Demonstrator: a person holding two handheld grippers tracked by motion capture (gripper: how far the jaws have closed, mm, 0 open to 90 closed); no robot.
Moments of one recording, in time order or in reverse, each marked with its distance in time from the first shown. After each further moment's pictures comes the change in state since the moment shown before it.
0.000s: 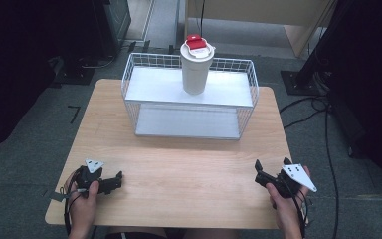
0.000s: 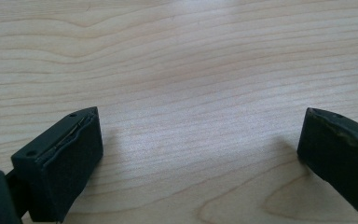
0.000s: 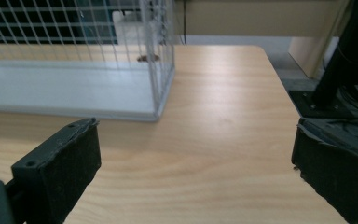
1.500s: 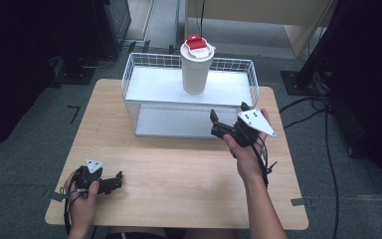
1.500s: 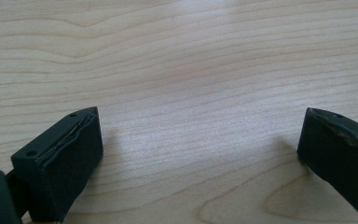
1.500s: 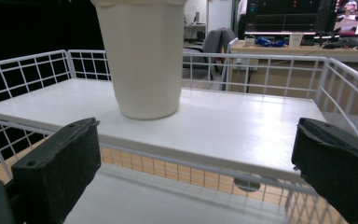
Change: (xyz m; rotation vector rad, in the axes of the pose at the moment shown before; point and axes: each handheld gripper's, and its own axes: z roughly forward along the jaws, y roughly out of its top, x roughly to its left) left arm 0.000 0.000 0.000 -0.001 0.001 0.002; right arm 0.125 0.135 0.056 -0.219 0.240 -0.052
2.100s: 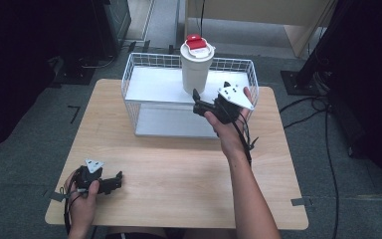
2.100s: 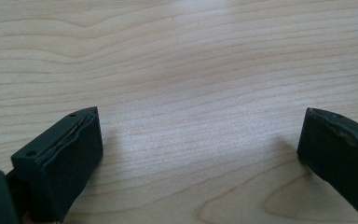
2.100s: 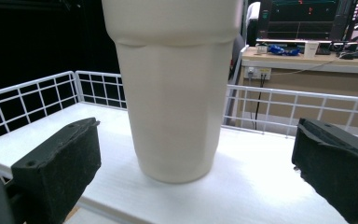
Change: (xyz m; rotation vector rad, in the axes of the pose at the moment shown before) left arm 0.000 0.000 0.000 0.000 0.000 -0.001; right arm 0.028 0.030 0.061 -0.015 0.034 -0.015
